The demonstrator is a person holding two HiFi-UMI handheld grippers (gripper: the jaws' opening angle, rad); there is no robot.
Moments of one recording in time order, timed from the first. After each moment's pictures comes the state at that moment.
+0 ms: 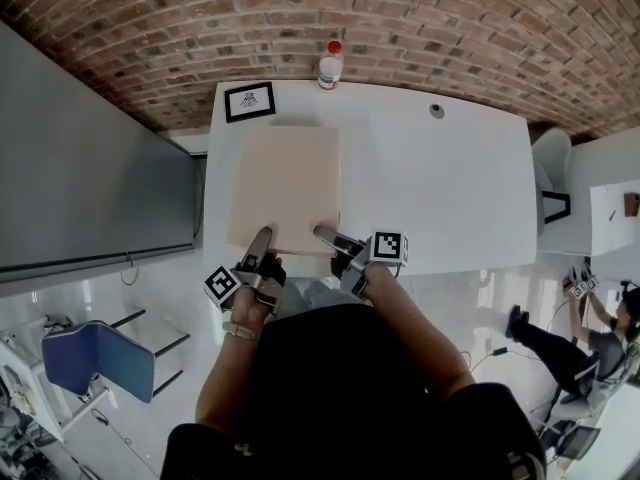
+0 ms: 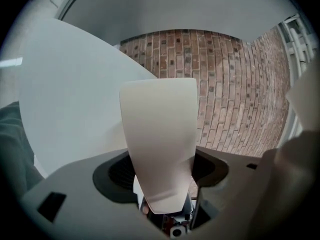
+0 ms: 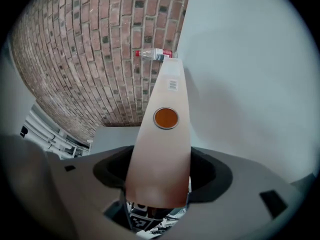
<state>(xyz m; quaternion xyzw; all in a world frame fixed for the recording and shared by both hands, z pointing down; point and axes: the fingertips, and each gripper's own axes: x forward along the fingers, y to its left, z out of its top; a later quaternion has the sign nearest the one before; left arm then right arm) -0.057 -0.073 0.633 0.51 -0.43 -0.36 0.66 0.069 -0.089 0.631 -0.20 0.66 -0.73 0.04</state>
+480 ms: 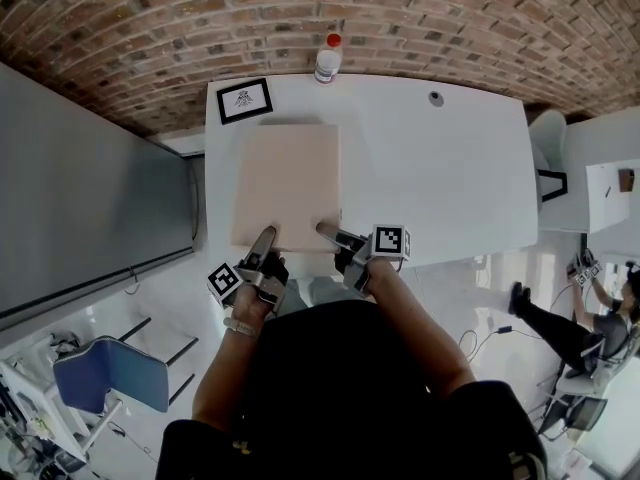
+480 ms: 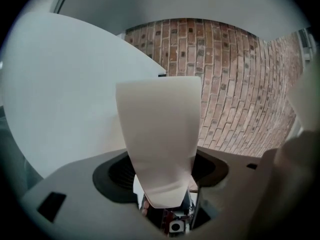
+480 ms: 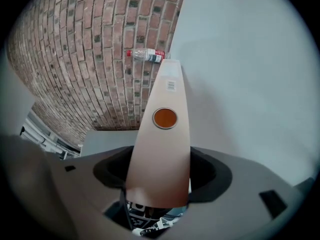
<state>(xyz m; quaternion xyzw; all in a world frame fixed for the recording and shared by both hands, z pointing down) -0.074 -0.089 0.661 0.50 -0.38 -0.33 0.71 0.050 -0.101 0.655 -0.25 0.63 -0.73 0.04</state>
